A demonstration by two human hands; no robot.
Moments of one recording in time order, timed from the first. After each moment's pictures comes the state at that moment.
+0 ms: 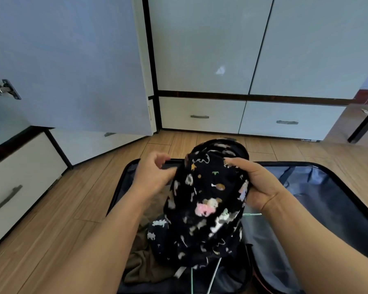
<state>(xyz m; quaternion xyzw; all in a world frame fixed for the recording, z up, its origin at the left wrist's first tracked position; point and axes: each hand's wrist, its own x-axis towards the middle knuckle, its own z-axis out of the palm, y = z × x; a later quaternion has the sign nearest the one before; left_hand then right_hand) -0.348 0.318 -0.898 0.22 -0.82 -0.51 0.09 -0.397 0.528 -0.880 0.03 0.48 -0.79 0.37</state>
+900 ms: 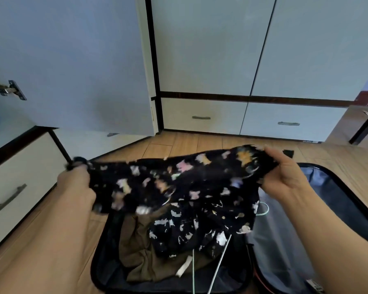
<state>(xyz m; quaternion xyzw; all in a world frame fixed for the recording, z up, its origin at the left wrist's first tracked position) -0.318 0.192 -0.915 0.53 -0.46 -0.67 0.26 -0.423 0.562 -0.884 0.07 0.36 -0.90 0.22</state>
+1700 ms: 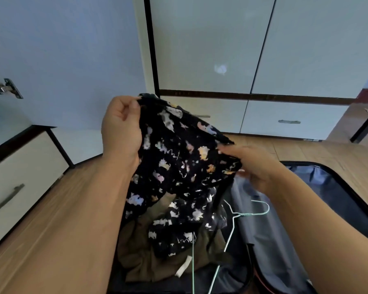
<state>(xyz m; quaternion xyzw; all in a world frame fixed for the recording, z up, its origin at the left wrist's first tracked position) -0.356 0.299 -0.825 0.13 -0.65 -0.65 0.37 -0.414 0.519 -0.860 -0.03 0.72 -0.66 0.22</state>
